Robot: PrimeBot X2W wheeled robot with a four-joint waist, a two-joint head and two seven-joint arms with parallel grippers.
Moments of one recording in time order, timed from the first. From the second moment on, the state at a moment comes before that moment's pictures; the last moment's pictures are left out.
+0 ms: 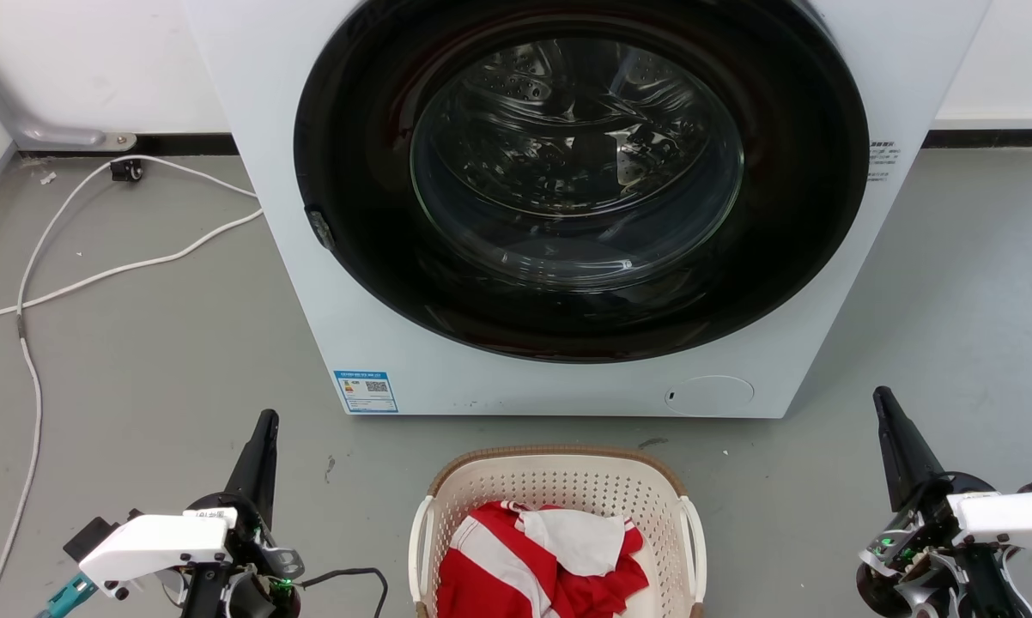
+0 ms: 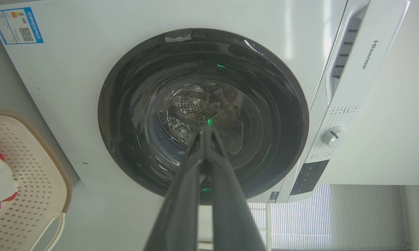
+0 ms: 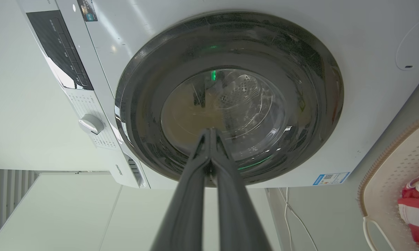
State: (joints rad) left arm -0.10 0.06 0.11 0.25 -1.62 -0.13 0.11; right arm -0.10 -0.06 -0.11 0.24 1.62 0.13 0.11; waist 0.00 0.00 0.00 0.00
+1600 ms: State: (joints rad) left arm -0.03 0.05 0.15 0.22 -1.46 -0.13 0.01; right arm -0.05 -0.05 -0.11 0.21 1.38 0.13 0.01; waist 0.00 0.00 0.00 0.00
